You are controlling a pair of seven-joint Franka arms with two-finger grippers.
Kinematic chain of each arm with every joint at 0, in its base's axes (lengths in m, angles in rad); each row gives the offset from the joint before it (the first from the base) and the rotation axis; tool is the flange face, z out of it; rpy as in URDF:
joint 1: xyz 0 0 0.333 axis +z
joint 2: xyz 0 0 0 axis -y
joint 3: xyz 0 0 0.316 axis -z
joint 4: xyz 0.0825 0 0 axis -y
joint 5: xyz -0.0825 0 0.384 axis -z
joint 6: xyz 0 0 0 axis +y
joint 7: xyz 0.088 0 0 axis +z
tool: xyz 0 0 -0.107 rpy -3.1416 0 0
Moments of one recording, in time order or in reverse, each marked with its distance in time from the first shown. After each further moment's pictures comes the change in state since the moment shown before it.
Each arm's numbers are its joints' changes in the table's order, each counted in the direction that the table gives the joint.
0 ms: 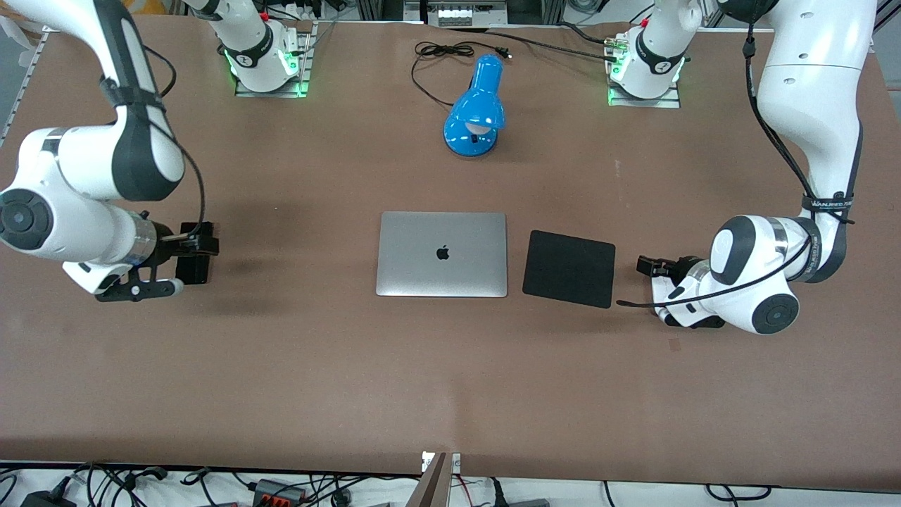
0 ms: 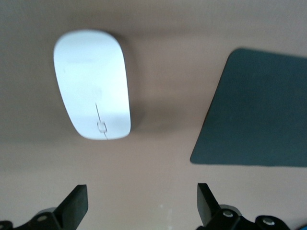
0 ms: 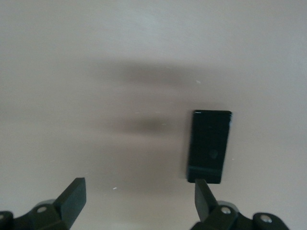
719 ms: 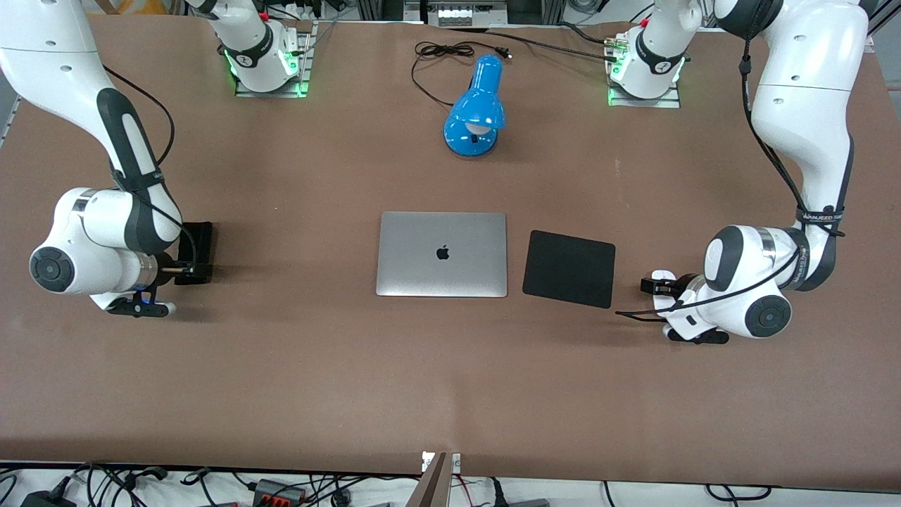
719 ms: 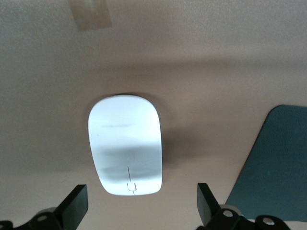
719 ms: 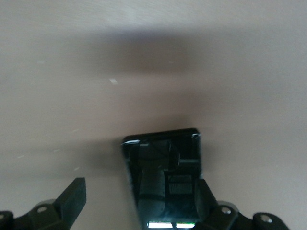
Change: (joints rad) left arm 0.011 -0.066 -0.002 0.008 -0.078 -0.155 0.000; right arm -0.142 -0.217 0.003 -0.102 0.000 -0.282 0.006
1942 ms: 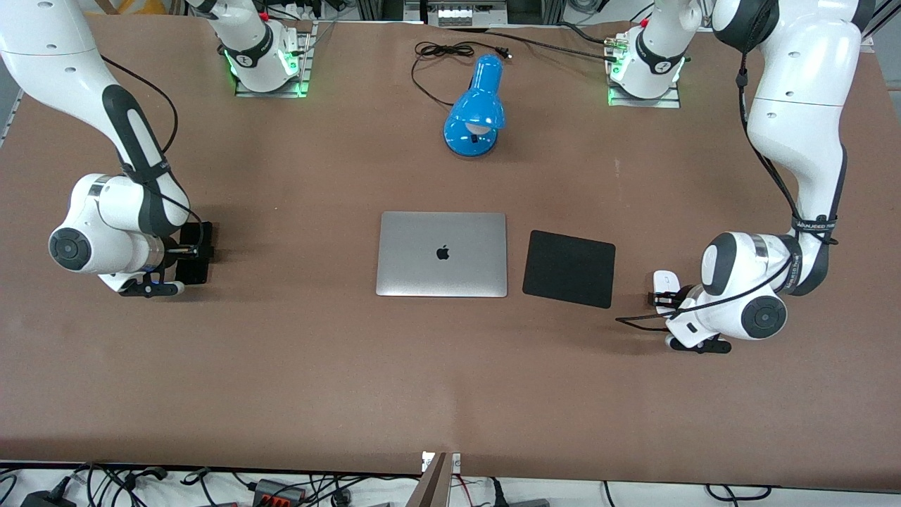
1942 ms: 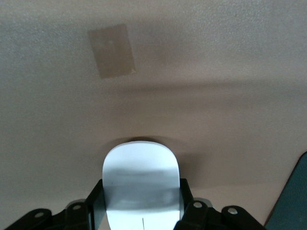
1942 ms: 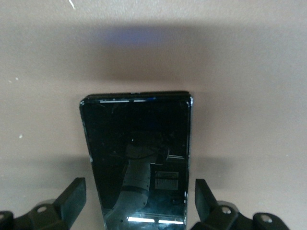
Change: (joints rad) left arm 0.004 -0.044 -0.009 0.008 -0.040 -0.117 0.001; right arm -0.014 0.034 0.010 -0.143 0.044 -0.074 0.096
